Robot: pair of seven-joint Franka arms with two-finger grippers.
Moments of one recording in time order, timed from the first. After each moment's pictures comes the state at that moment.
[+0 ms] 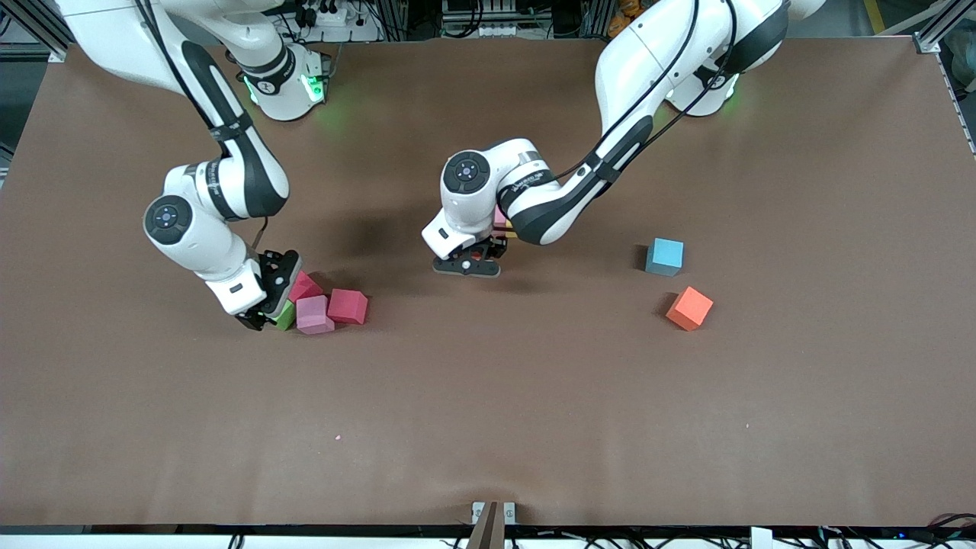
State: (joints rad) left arm -0.52 0.87 -0.49 -1.39 0.38 2.18 -0.98; right arm 0.08 0.33 0.06 -2.14 0.01 2.54 -1.17
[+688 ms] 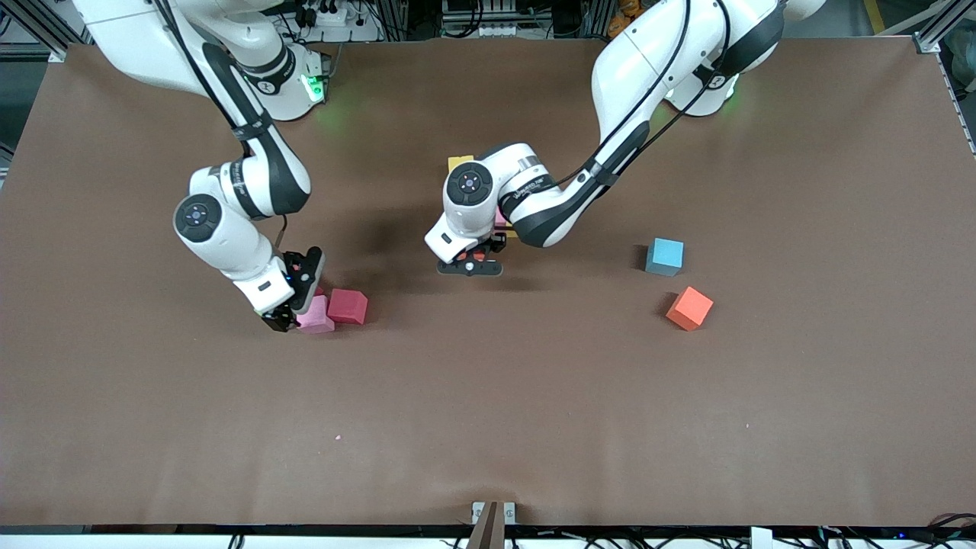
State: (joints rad) left arm -0.54 0.89 -0.46 -1.39 0.29 2.18 -0.99; right arm 0.15 0.37 0.08 -2.12 0.02 2.58 -1.18
